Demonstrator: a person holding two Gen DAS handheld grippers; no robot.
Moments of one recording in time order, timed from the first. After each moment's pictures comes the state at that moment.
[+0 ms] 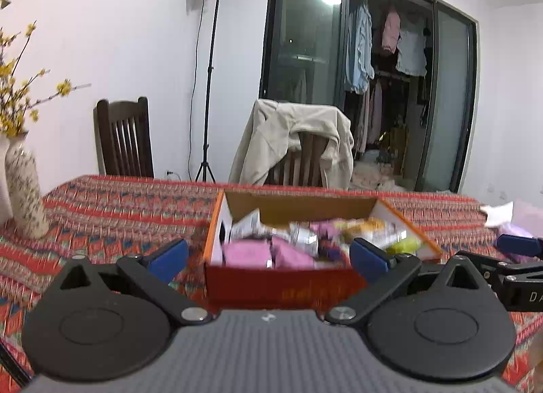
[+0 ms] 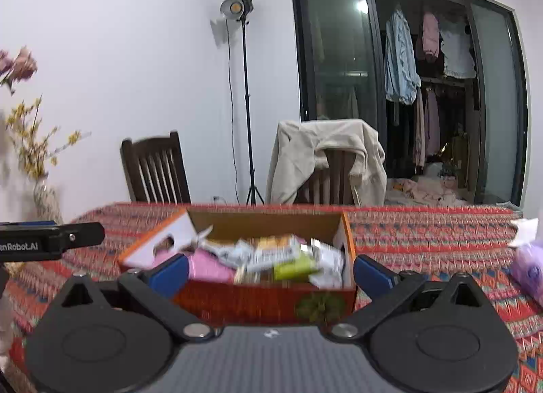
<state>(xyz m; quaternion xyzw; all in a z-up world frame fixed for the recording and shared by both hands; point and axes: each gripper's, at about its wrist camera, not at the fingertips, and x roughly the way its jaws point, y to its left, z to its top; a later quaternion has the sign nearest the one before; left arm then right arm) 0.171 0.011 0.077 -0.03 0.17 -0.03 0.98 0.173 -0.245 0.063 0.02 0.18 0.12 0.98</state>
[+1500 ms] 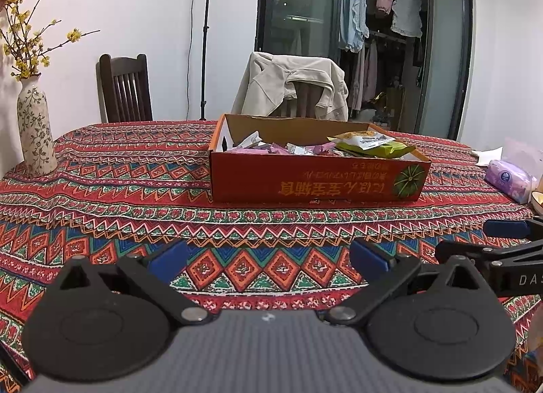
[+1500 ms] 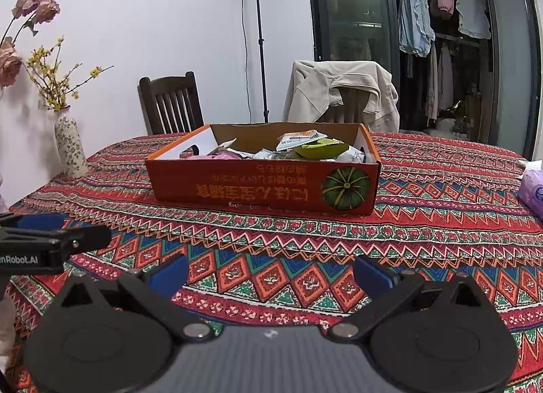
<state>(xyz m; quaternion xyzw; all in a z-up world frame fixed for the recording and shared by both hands) 0.113 0.014 0.017 -0.02 0.24 -0.04 0.97 0.121 -0.232 0.007 0.01 0.26 0.15 0.95</state>
